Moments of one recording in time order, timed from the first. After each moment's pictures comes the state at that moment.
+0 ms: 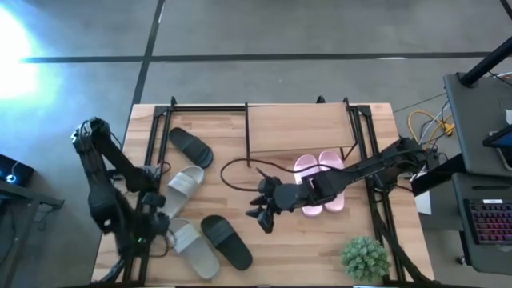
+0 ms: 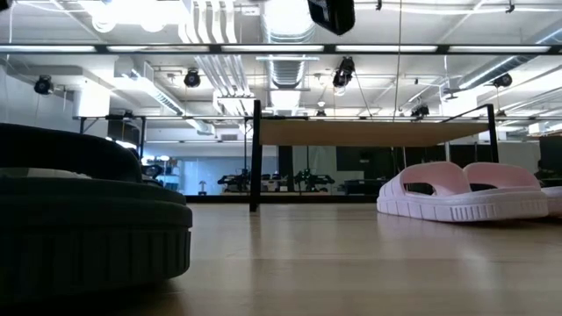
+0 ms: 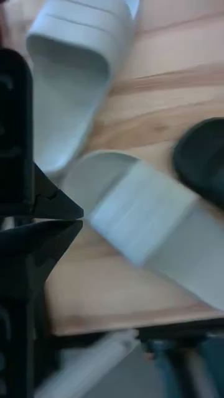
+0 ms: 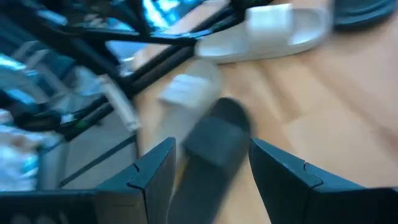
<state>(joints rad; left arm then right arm) -1.09 1.17 1.11 -1.21 -0.20 -0.93 0.34 1.72 1.42 -0.23 0.19 0.77</state>
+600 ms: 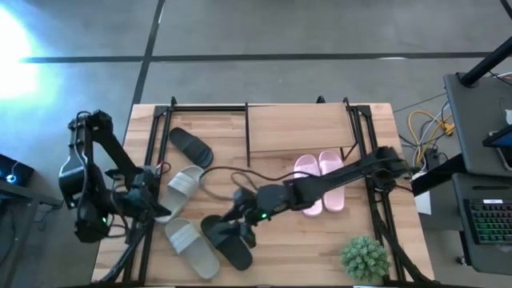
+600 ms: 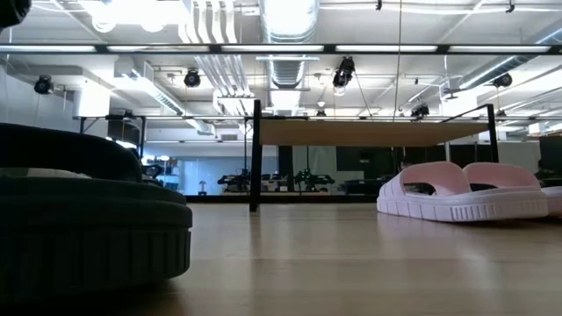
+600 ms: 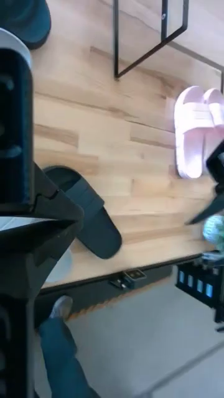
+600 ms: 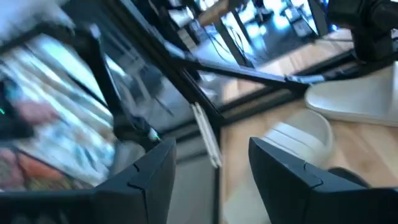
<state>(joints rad) -1.17 1.03 1.32 -1.24 -0.75 -1.01 0.32 1.96 1.70 0.00 -0.03 0.62</state>
